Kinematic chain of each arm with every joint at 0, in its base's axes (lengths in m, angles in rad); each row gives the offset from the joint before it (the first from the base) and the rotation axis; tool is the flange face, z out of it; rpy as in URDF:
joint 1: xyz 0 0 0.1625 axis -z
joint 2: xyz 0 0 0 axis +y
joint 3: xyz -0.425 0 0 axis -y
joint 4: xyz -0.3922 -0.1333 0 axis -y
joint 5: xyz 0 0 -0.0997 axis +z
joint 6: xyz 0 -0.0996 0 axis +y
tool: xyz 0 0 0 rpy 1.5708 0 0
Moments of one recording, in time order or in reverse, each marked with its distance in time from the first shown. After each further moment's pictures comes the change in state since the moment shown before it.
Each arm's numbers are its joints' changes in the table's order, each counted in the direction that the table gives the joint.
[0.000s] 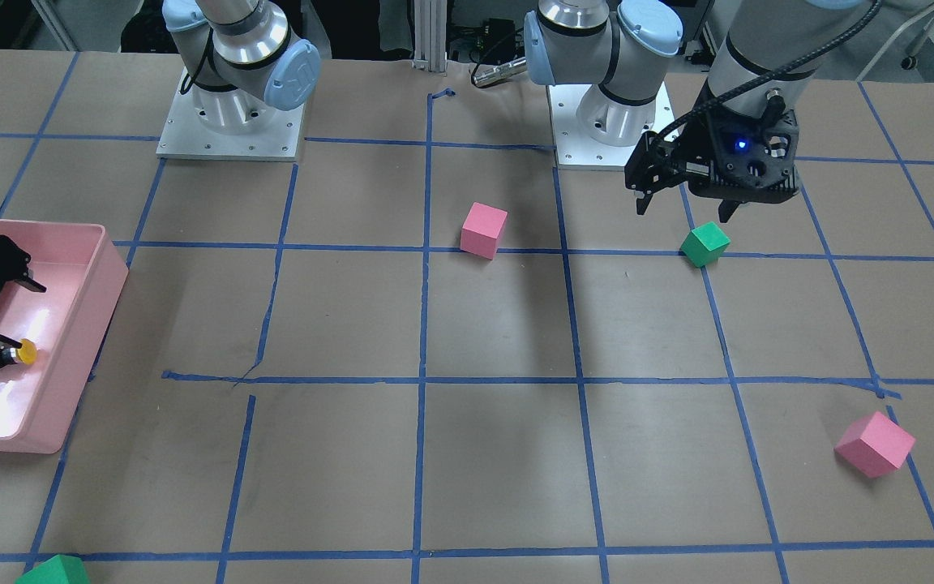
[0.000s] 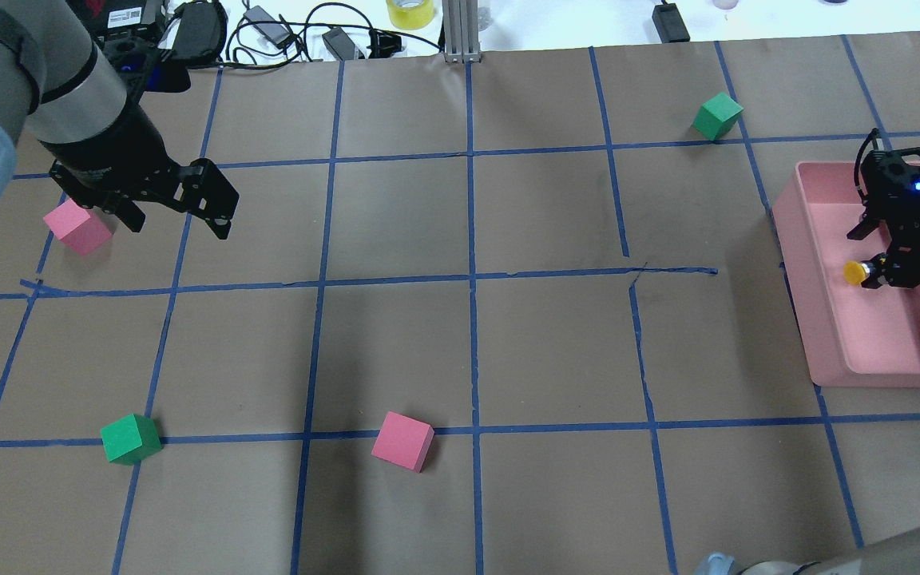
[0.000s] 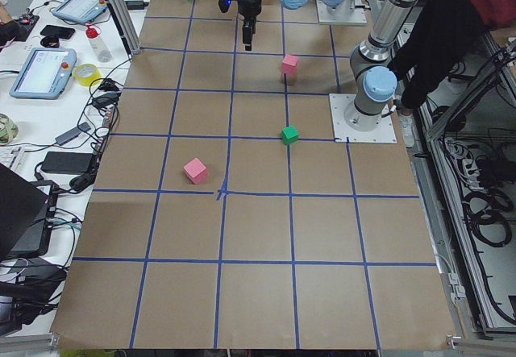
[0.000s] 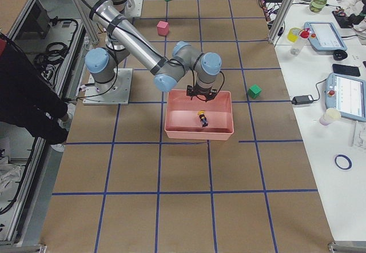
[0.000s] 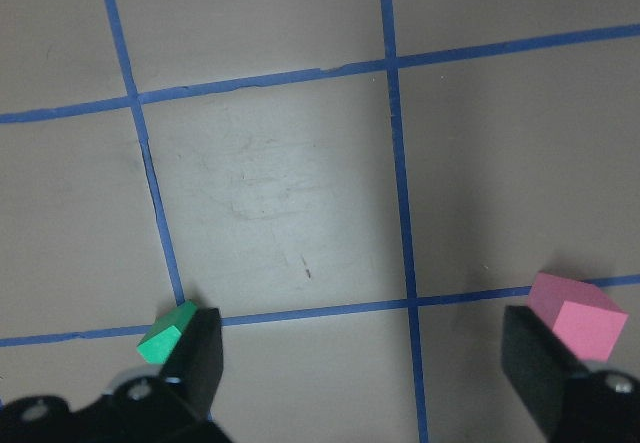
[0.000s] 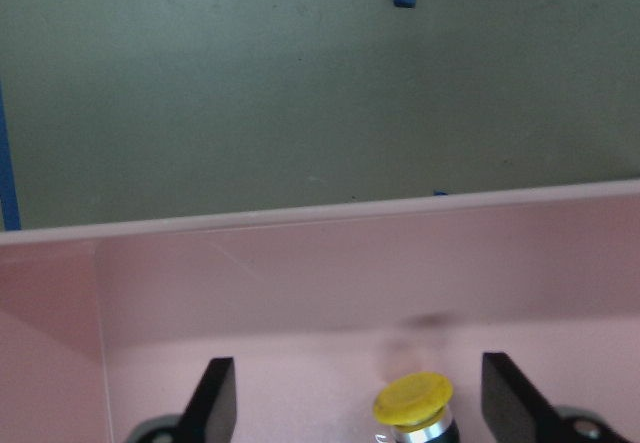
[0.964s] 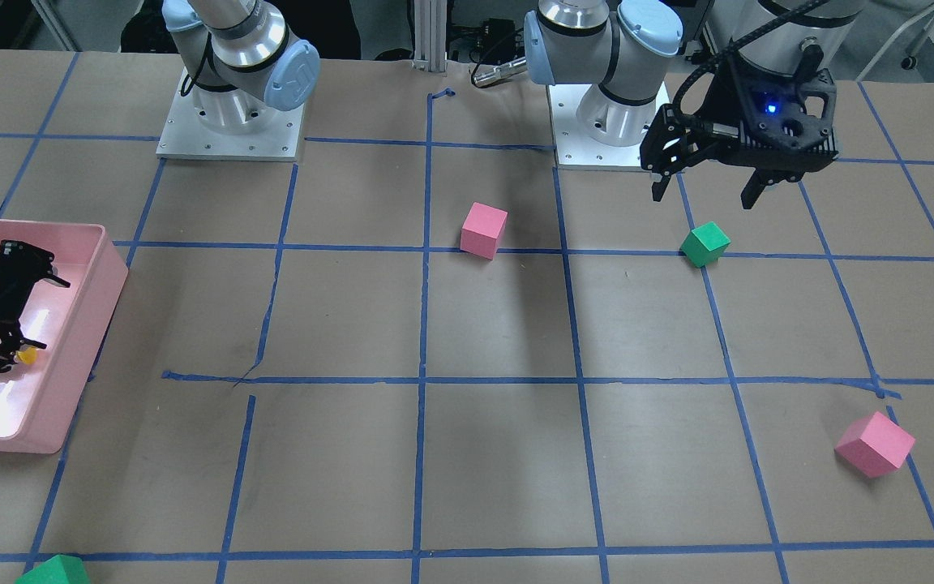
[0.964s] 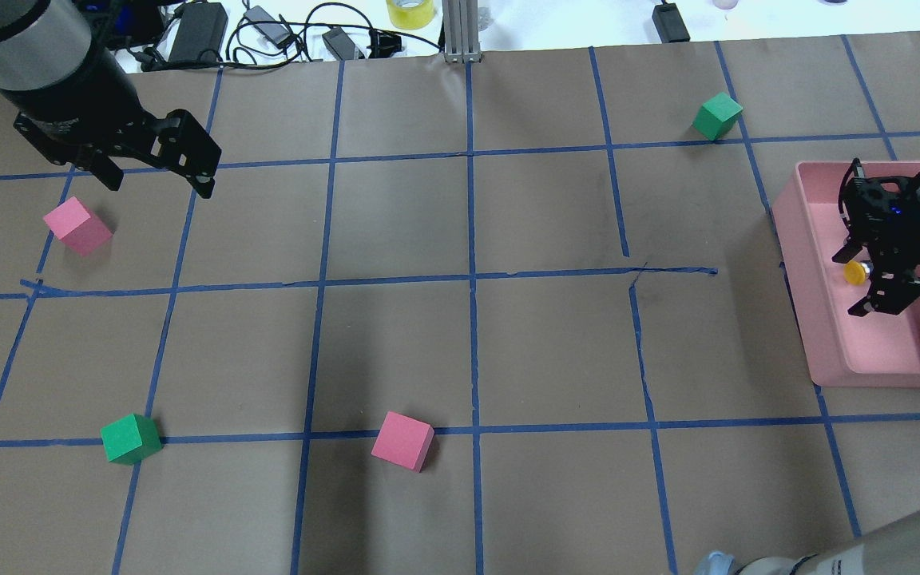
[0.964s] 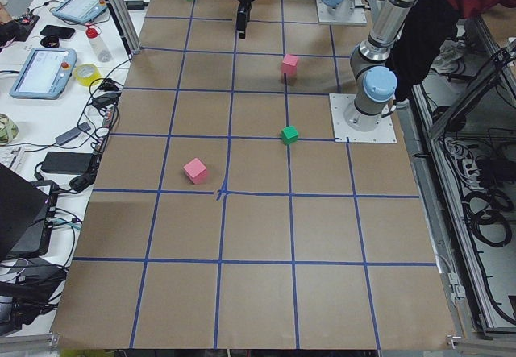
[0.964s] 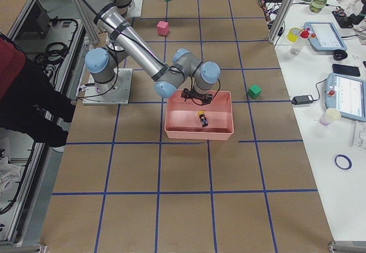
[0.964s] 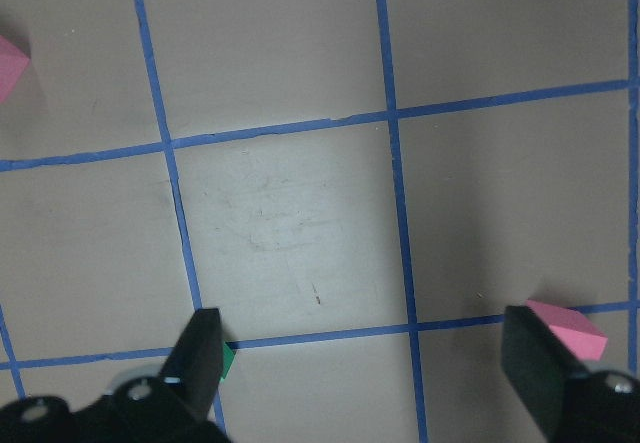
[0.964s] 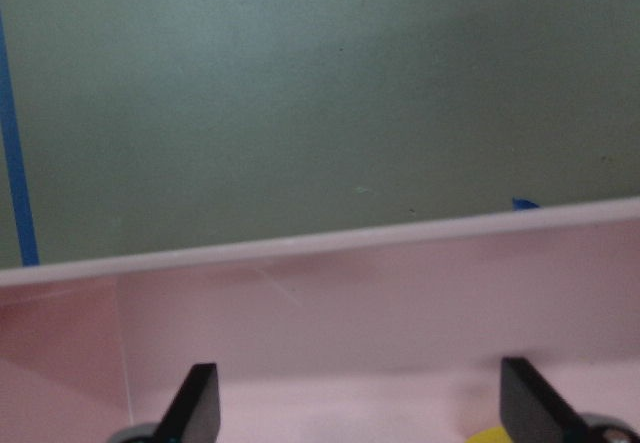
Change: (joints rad) left arm 0.005 -0.003 0.088 -0.030 0.003 0.001; right arm 0.005 -0.045 0.037 -0.002 0.012 -0.041
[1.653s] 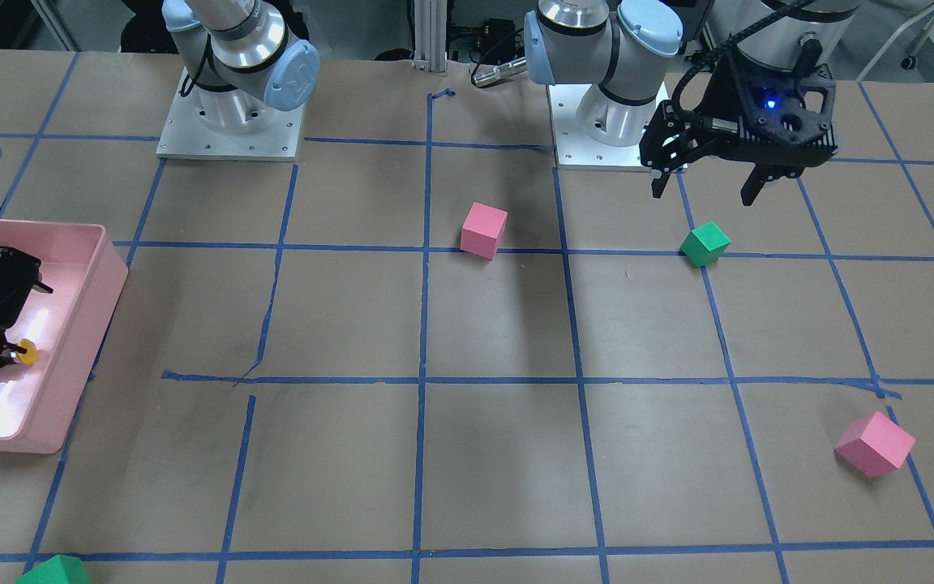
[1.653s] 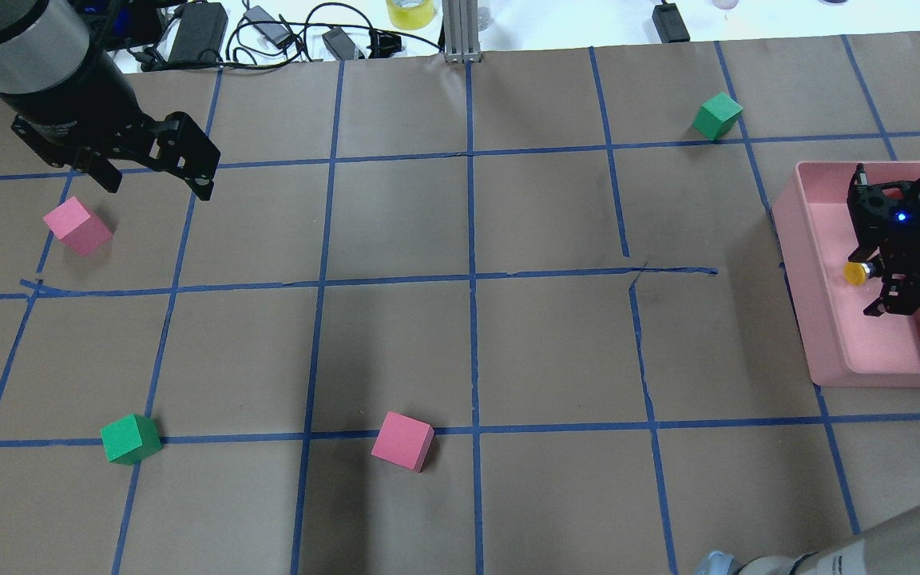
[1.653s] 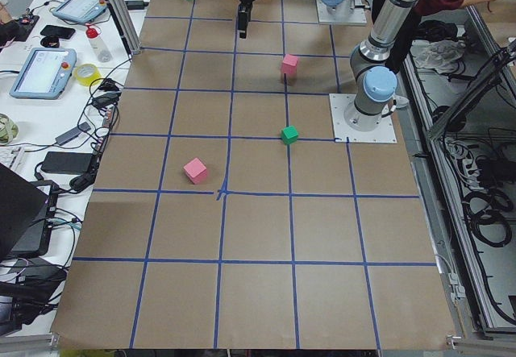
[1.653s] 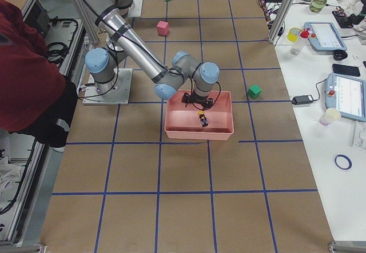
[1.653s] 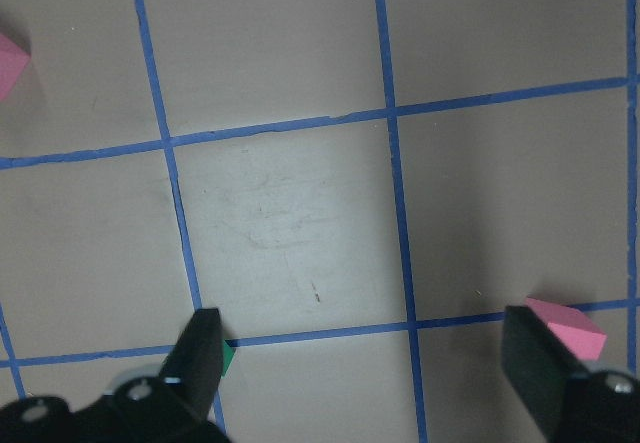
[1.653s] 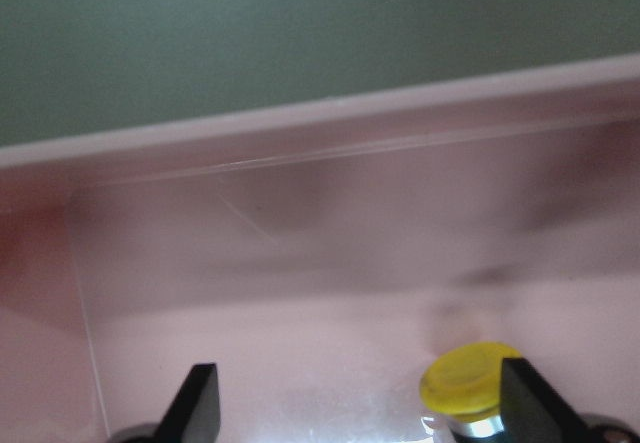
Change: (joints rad) left arm 0.000 -0.008 -0.004 -0.001 -0.003 0.000; right arm 0.001 -0.016 0.018 -0.119 0.092 0.003
